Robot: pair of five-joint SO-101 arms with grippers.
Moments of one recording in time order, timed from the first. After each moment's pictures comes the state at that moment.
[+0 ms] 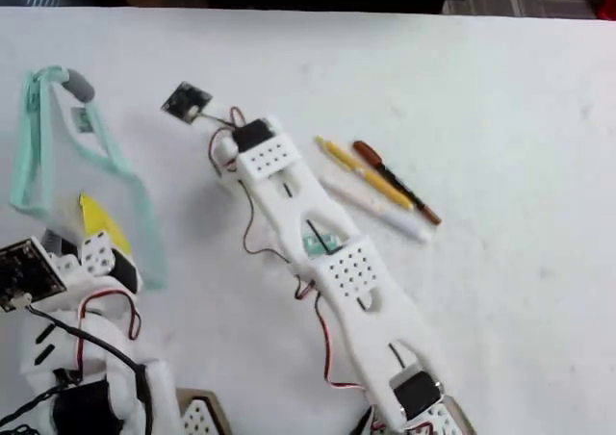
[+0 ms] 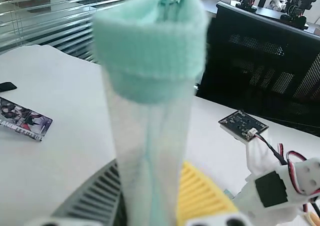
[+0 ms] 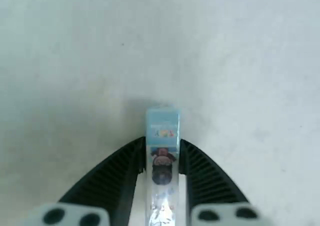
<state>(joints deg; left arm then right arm) -21.5 -104.0 69.7 56.4 12.0 -36.0 65.6 -65.1 74.4 26.3</state>
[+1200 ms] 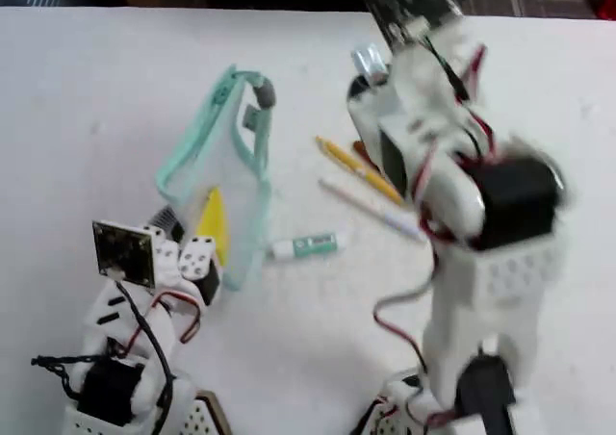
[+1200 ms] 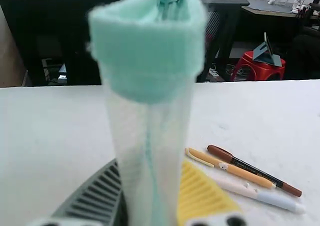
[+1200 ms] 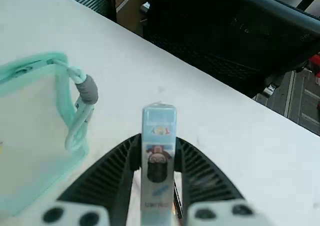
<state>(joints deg) 11.5 -104.0 78.4 46.6 9.2 -17.2 -18.2 -39.2 97.3 18.8</state>
